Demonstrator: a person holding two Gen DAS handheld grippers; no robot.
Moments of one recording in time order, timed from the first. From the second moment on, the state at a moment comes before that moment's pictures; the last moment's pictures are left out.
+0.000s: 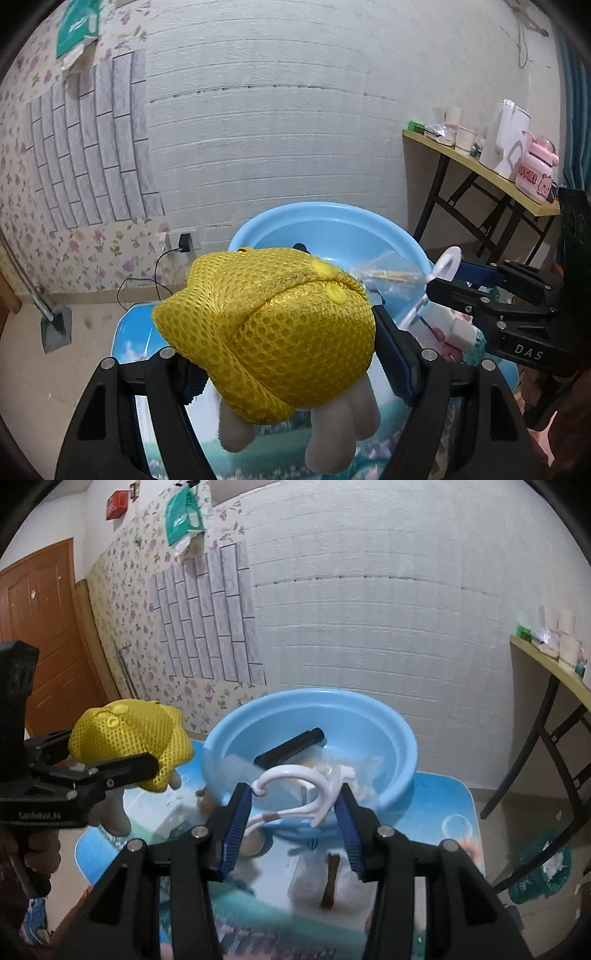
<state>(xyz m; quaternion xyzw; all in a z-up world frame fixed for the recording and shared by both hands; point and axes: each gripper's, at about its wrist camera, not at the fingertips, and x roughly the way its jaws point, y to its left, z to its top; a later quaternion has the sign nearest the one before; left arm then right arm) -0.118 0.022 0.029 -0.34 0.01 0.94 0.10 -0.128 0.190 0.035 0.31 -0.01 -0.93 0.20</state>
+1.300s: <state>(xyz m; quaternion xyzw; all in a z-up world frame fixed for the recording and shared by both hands) -0.145 0.020 -0.001 -0.37 0.00 0.93 0.07 -0.178 0.215 0.006 0.34 -0.04 -0.92 0.18</state>
